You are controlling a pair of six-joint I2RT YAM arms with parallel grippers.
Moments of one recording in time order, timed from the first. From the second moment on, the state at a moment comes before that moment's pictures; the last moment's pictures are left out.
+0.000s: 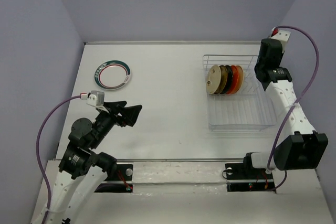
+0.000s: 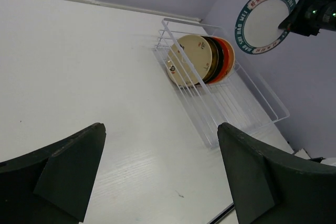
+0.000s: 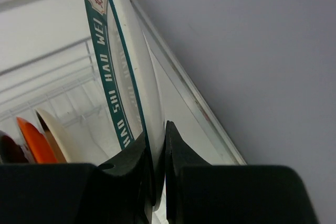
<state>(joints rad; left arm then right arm) -0.45 0.29 0.61 -0.33 0.10 -0.50 0.04 1.33 1.31 -0.39 0.69 0.07</state>
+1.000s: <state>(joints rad) -0.45 0.24 0.61 -0.33 0.11 -0.50 0.03 1.27 1.14 -0.35 0.46 0.00</state>
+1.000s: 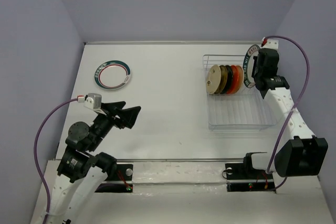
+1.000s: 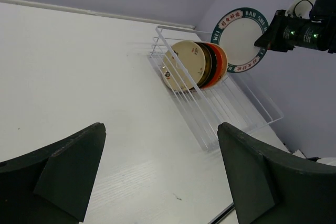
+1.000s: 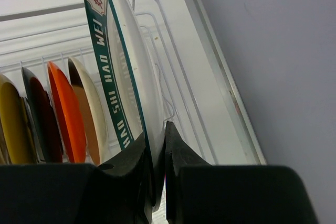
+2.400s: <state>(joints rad) -0.21 1.21 0.67 0.02 -0.20 -0.95 0.07 0.67 0.79 -0.16 -0.17 0.47</state>
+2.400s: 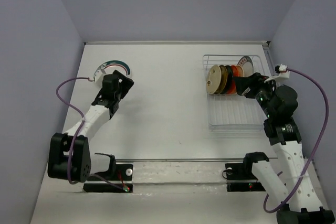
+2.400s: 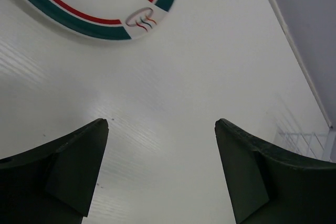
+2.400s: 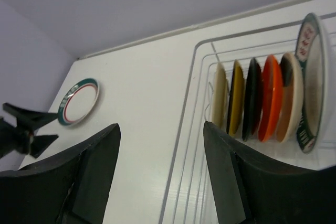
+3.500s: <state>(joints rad) 0.18 1.85 0.81 0.48 -0.05 -1.18 0.07 0.60 0.67 -0.14 -0.45 0.57</state>
